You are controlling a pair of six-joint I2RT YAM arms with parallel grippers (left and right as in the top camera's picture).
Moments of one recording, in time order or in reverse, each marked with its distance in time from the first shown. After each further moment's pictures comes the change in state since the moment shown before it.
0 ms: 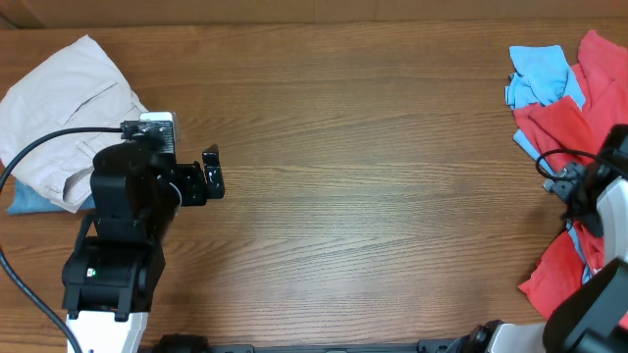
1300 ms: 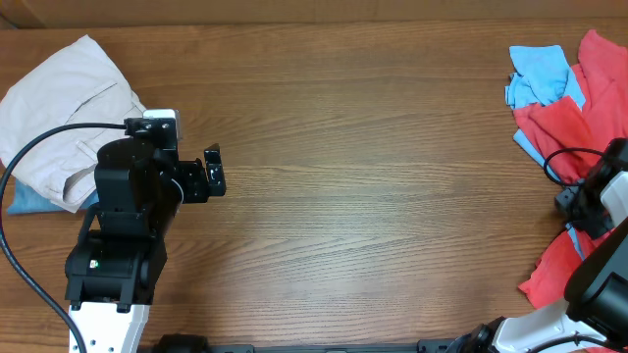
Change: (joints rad) left arm 0.000 0.026 0.000 0.004 0.000 0.000; right arm -0.076 0.221 0.003 0.119 0.071 0.047
